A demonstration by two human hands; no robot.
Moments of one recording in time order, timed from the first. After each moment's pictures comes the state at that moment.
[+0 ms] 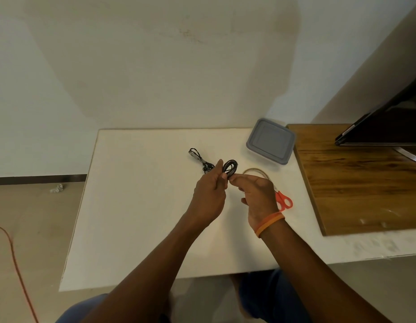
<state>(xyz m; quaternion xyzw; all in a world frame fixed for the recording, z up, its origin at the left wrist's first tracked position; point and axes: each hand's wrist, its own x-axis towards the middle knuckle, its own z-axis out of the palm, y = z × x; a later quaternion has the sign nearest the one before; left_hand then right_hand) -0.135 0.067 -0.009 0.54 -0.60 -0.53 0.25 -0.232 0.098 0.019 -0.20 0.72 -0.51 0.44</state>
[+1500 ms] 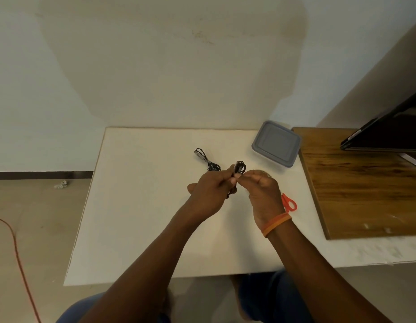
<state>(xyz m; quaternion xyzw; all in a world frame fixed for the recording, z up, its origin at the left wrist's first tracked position) -0.115 0.056 0.002 0.46 -0.67 -0.54 0.21 -0.237 0.097 0.016 -0.29 0.70 -0.50 0.42</state>
